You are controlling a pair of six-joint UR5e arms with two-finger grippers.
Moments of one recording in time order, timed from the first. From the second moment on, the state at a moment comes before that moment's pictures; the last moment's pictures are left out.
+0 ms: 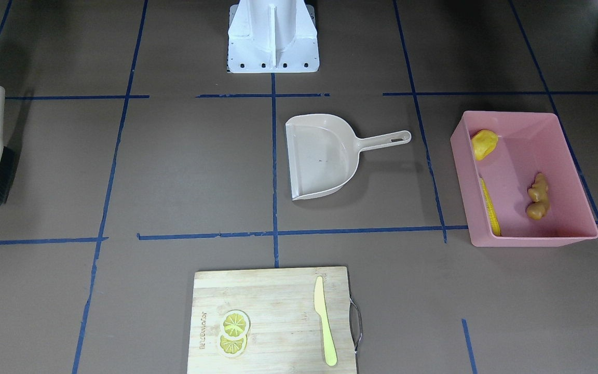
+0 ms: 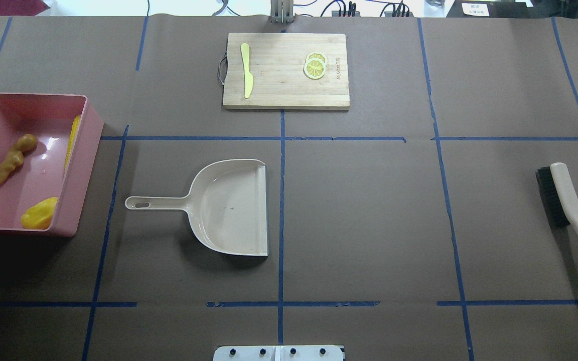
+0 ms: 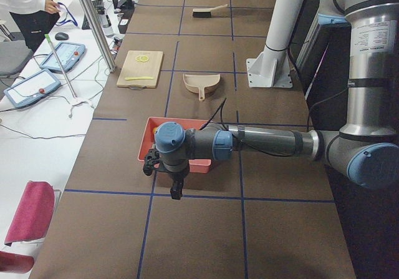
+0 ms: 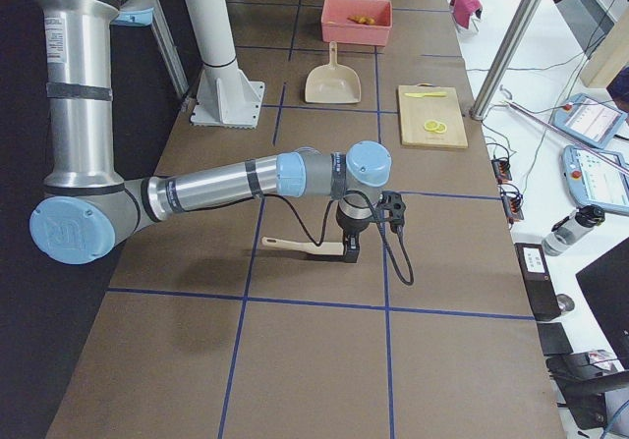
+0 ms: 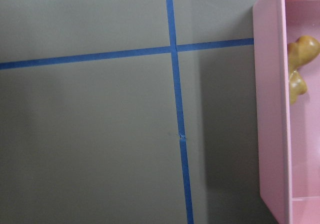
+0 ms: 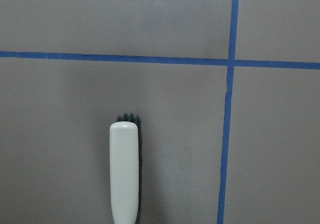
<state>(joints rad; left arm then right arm) -1.56 -1.50 -1.70 -1.52 -2.36 0.11 1.48 -1.60 1.84 -1.79 2.37 0.04</state>
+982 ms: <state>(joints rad) -1.55 -1.51 -1.69 -1.52 -2.35 0.11 1.48 -1.61 1.80 -1.79 2.37 0.03</state>
